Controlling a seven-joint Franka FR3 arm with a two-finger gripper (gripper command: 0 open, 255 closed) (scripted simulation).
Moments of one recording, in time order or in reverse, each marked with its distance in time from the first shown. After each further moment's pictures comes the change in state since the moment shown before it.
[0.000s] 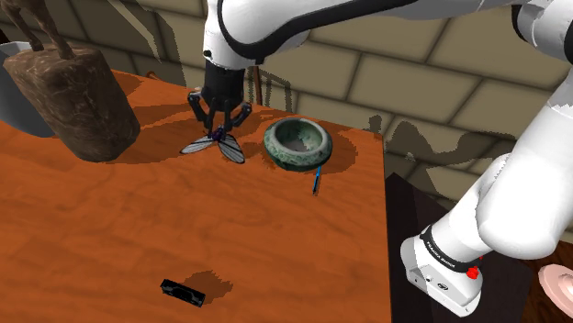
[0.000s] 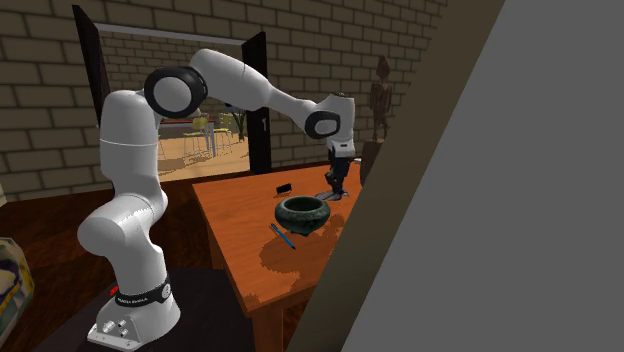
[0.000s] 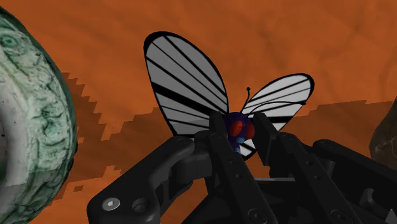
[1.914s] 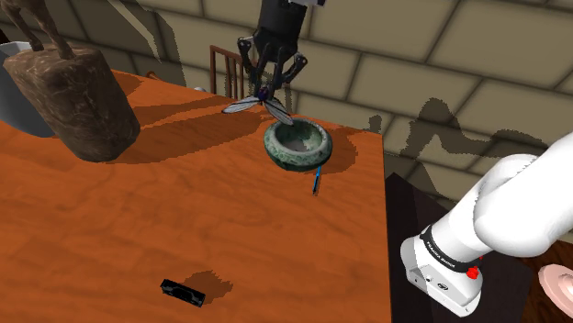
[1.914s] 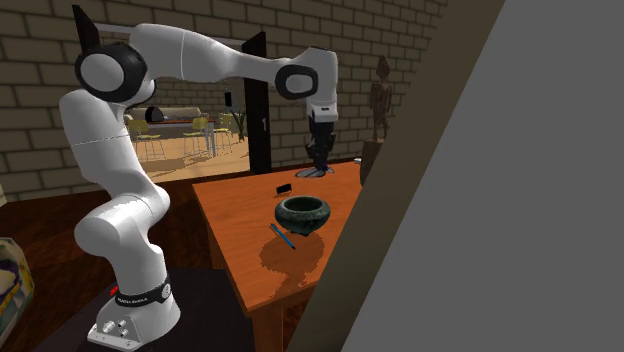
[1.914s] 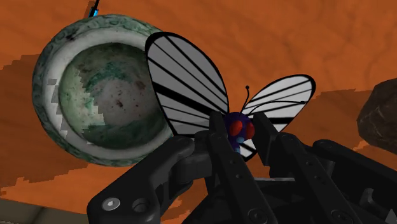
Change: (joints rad) arm -0.082 -0.340 -0.071 -0.095 0.109 -0.265 -0.126
